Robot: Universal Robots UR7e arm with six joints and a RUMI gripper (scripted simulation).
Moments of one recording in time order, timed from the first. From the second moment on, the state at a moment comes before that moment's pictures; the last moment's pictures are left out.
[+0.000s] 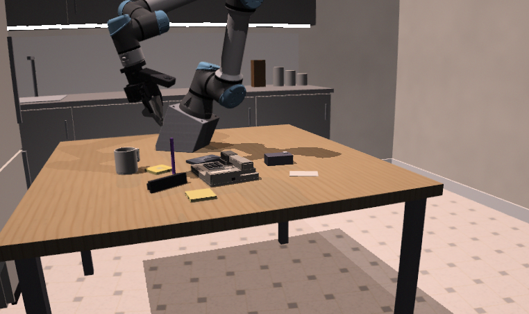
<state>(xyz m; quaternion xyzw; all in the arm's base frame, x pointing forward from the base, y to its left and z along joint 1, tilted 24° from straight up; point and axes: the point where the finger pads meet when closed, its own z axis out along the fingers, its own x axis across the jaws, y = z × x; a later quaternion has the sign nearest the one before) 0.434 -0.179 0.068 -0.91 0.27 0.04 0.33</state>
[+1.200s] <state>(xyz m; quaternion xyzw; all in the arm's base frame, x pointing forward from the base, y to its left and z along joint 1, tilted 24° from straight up) 0.432 -0.181 0.070 -0.91 -0.02 -0.04 0.42</state>
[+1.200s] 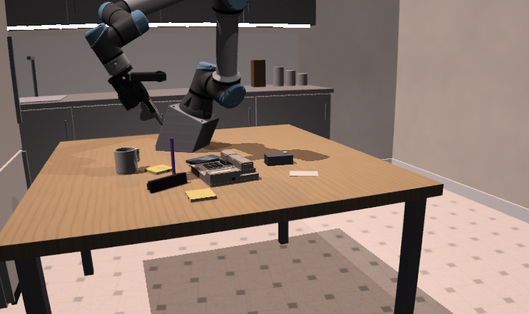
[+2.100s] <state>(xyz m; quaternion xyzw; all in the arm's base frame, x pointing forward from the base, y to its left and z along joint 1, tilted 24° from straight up) 0.433 -0.144 0.070 -0.88 -0.13 -0.09 0.45</state>
